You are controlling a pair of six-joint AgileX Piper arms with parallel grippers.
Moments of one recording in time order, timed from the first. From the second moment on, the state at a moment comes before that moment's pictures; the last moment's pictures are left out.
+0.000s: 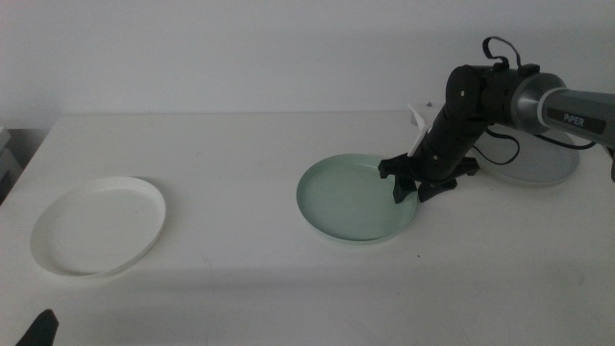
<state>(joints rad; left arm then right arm) -0.04 -0.01 0.03 -0.02 0.22 -0.02 0.28 2.23 -1.73 0.19 0.88 0.05</state>
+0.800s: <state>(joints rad) -0.04 -0.01 0.03 -0.02 0.22 -0.02 0.42 1.75 -1.28 0.29 0.75 0.08</state>
